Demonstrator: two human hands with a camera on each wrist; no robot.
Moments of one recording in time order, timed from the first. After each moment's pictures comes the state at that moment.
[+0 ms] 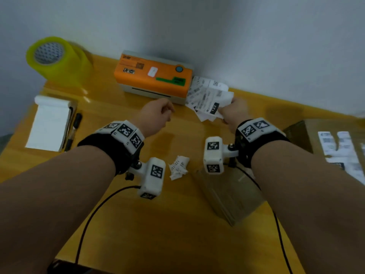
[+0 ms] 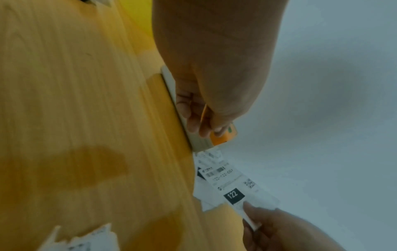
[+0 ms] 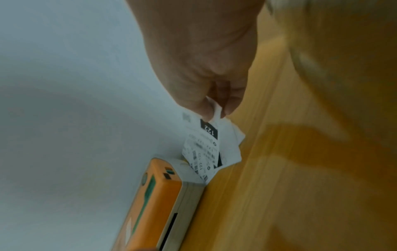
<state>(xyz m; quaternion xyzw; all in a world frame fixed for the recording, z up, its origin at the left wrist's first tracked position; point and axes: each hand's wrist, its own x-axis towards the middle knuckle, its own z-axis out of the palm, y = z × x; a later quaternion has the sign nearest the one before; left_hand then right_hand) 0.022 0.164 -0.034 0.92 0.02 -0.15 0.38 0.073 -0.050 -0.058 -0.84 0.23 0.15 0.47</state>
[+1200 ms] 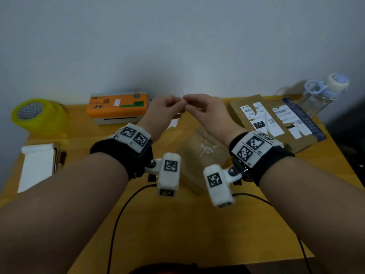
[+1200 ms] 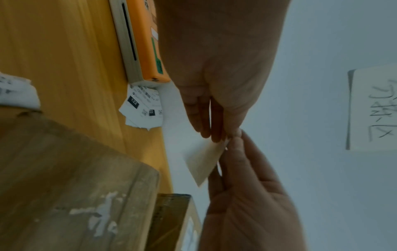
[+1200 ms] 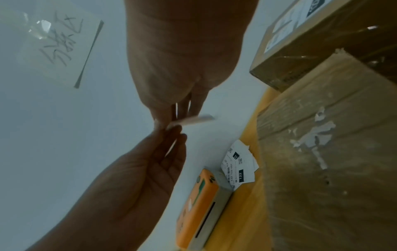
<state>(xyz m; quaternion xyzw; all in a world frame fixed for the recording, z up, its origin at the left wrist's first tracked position) -0.040 0.054 0.067 0.77 -0.09 -0.13 0.62 -0.067 -0.089 0.064 -0.83 -0.02 -0.04 0.56</state>
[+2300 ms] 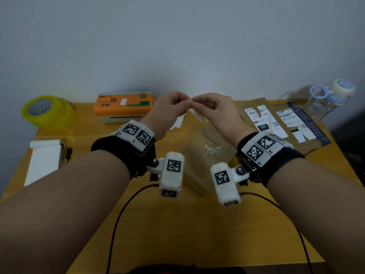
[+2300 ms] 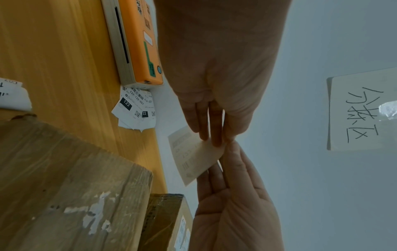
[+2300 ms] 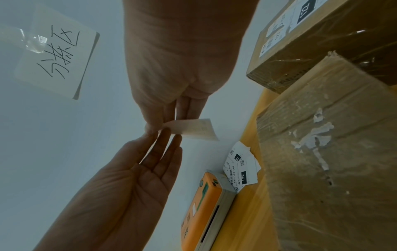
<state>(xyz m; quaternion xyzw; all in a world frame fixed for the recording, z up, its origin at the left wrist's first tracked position) -0.045 0.058 0.077 0.74 -0.10 -0.13 0.65 -0.073 -0.093 0.068 -0.77 -0.02 -0.06 0.64</state>
